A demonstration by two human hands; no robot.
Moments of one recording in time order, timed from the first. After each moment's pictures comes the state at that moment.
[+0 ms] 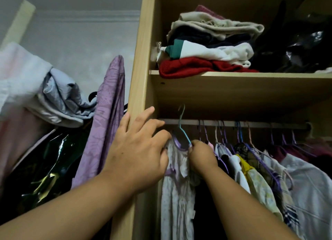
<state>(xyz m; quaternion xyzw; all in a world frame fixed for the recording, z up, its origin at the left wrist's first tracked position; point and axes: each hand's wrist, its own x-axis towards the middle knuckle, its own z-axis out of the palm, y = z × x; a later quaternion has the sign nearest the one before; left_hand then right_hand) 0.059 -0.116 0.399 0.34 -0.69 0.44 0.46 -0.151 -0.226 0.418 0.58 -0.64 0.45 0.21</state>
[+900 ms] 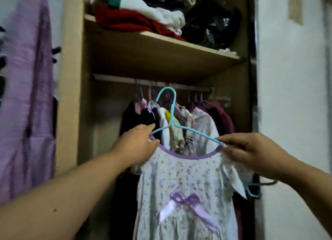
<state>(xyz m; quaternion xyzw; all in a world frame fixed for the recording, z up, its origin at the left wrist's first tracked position) -0.047 -0.120 0.325 0.22 -0.89 0.06 0.39 -0.217 0.123 0.321 0.61 -0.68 0.33 0.22</state>
